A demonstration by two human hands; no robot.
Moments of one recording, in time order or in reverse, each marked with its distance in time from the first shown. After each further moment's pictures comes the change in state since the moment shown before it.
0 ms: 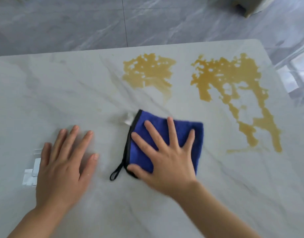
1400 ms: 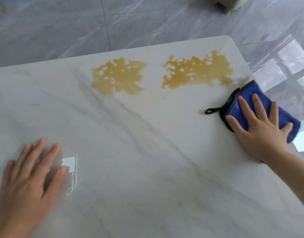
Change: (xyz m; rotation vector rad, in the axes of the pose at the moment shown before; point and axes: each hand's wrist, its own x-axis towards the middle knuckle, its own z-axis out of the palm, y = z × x) left_hand 0.006 -0.025 0.025 -0.110 0.110 0.106; right_hand -0.033 0.238 -0.031 0.102 -0.063 0.731
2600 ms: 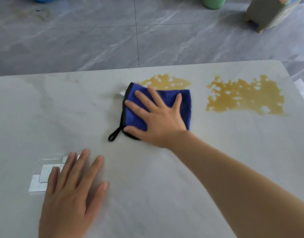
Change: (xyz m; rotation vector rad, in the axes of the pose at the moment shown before) left_hand 0.003 0.030 -0.023 0.111 -0.049 -0.065; right_hand -0.010 -0.289 0.041 -0.083 0.027 -0.910
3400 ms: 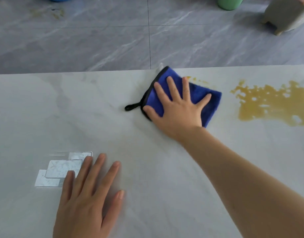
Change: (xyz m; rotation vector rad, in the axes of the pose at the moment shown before) left_hand 0.001 -0.008 0.006 -0.005 0.080 0.076; right_hand 0.034 -0.002 0.005 0.001 0.045 0.281
